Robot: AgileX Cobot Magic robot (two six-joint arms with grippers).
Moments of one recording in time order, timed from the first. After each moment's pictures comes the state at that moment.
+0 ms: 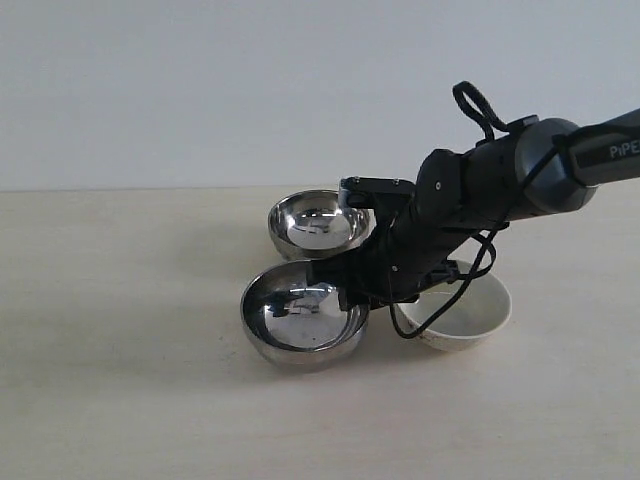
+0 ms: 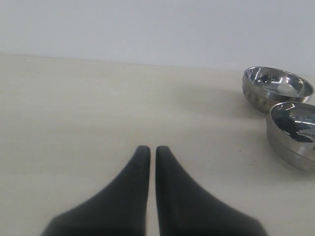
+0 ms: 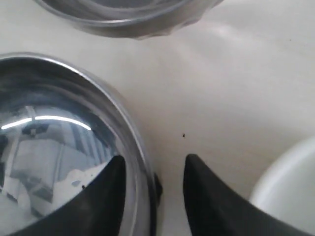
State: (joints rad) left arm -0.07 0.00 0.00 -0.04 0.31 -0.05; right arm 0.51 2.04 -1.30 0.36 0.41 -0.03
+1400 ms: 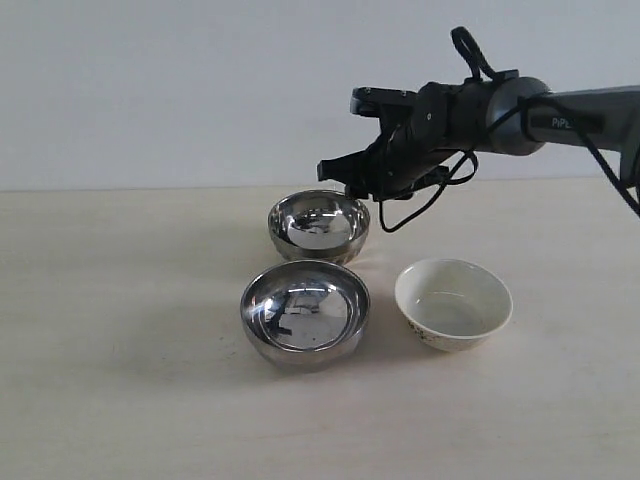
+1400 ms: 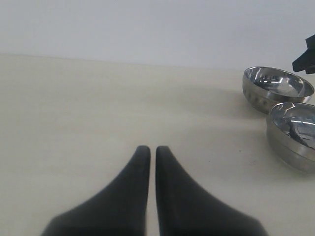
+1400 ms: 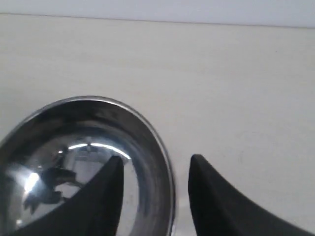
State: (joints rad) left arm -0.07 0.00 0.00 -0.04 0.31 -0.05; right arm 0.39 2.30 -1.86 0.21 0.45 0.04
